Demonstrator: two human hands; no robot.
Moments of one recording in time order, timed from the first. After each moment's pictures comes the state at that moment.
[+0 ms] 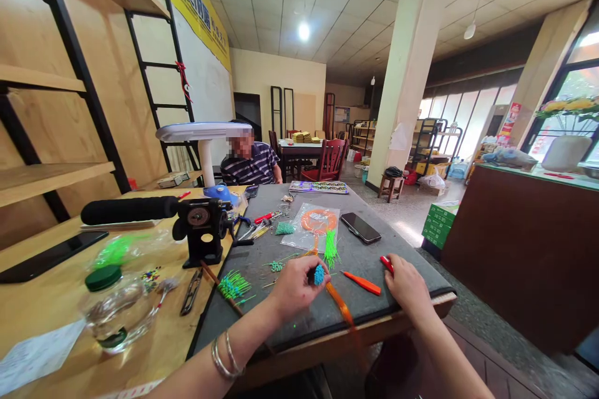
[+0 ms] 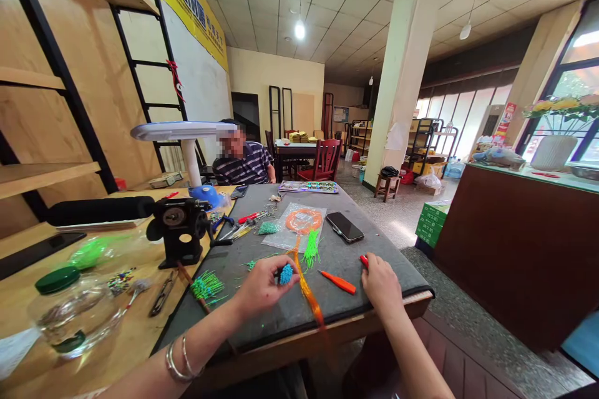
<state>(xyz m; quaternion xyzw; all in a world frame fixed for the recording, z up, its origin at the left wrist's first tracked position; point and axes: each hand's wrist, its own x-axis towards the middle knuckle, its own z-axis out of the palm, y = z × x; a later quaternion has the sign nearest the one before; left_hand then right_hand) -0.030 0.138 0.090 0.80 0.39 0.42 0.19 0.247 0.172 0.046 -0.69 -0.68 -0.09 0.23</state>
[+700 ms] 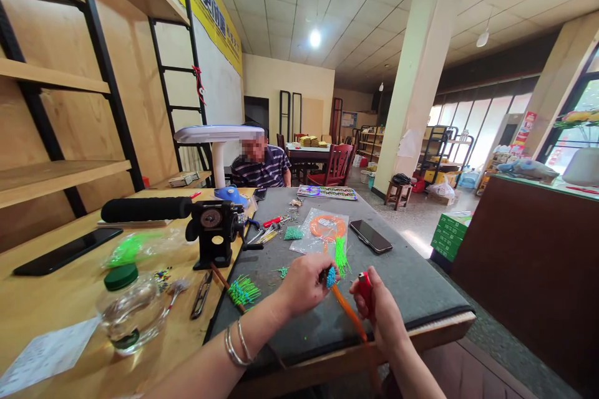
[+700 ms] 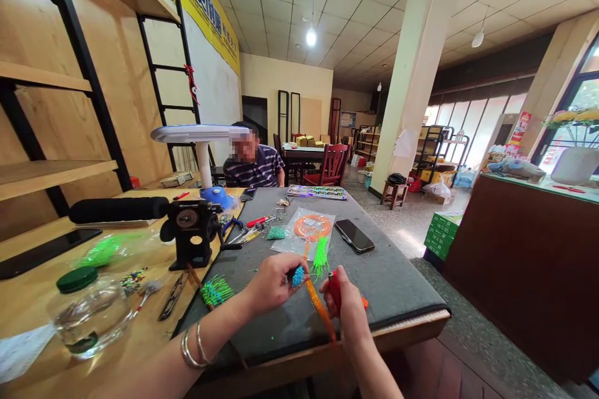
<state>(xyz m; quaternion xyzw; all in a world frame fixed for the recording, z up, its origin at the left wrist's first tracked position) -0.038 0.153 0.105 0.84 0.36 0.39 0.09 0.139 0.135 0.066 -0.44 -0.44 0.56 0.55</state>
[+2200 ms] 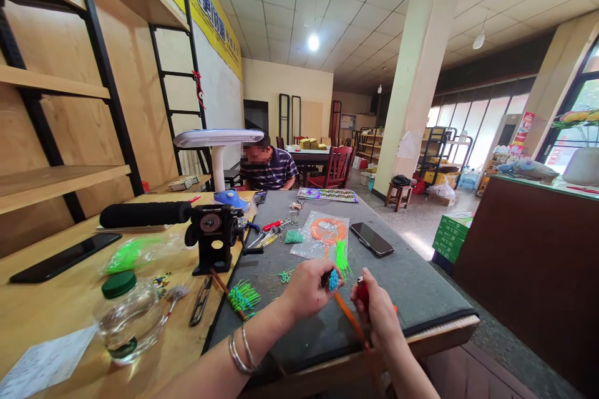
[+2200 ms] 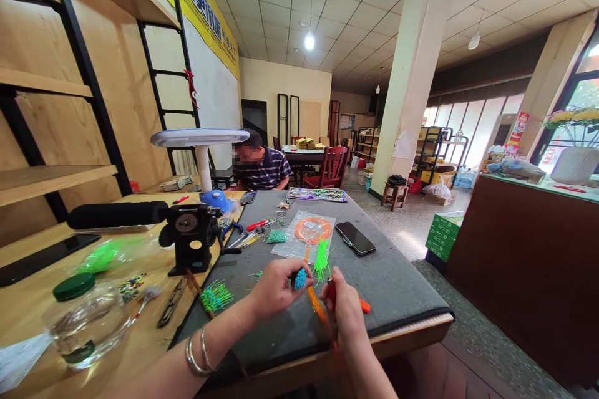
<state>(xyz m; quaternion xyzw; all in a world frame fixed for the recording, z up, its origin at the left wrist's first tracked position) -0.032 0.156 0.100 0.82 0.37 0.40 0.18 0.129 0.145 0.063 -0.51 -0.43 0.52 0.54</state>
